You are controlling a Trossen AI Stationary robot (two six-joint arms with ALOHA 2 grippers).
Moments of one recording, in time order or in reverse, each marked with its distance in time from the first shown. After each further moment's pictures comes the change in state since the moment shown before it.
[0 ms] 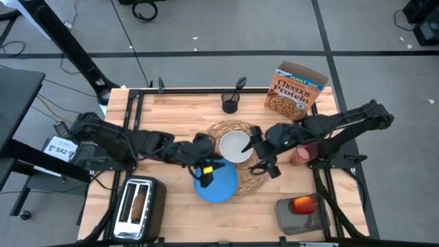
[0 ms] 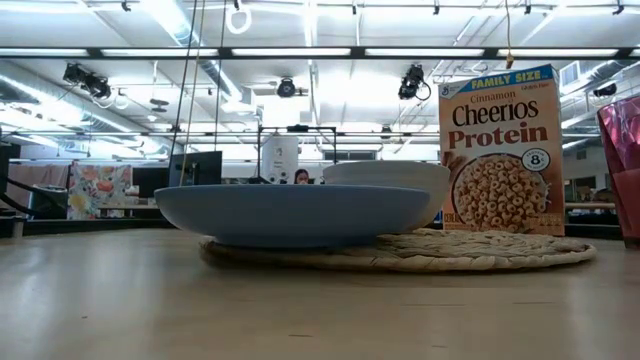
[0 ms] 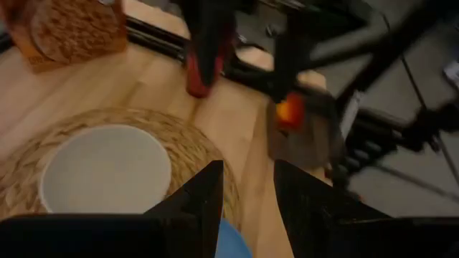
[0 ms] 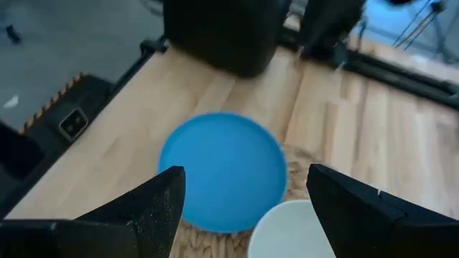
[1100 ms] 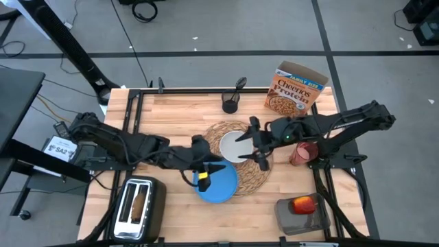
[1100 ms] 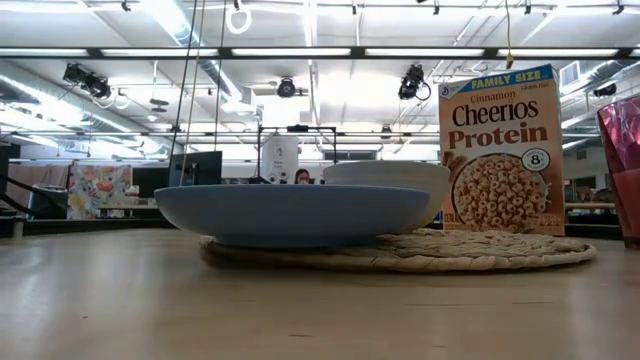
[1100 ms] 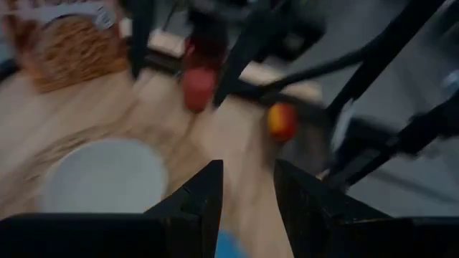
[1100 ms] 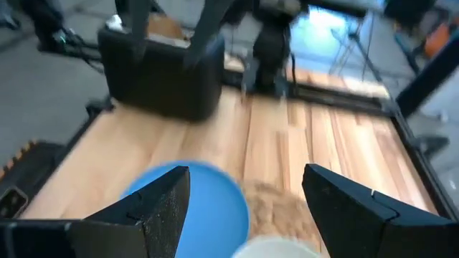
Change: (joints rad) left arm -0.078 -0.025 -0.001 0.006 -0.101 0.028; right arm -0.034 -0.006 -0.059 0.201 0.141 0.111
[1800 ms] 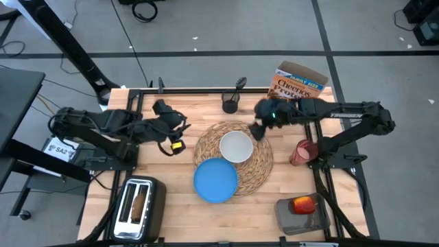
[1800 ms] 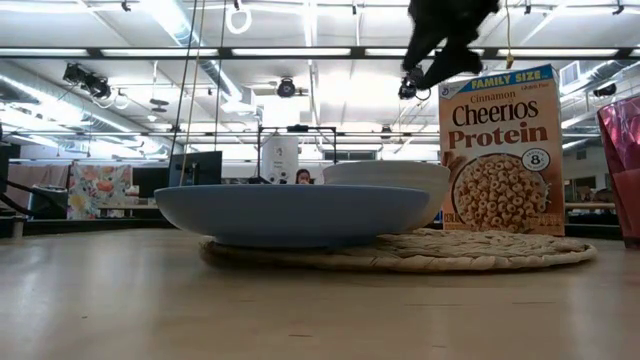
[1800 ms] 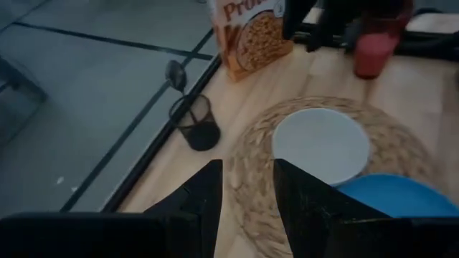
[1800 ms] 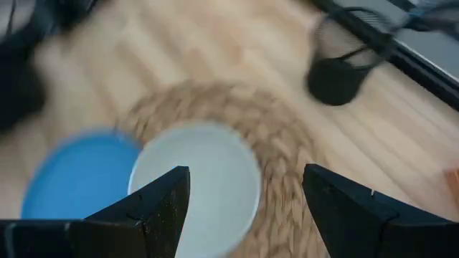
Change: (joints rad) left arm 0.175 -0.249 0.000 -0.495 -0.269 0.212; right arm -0.340 0.017 0.058 -0.433 0.087 0.632
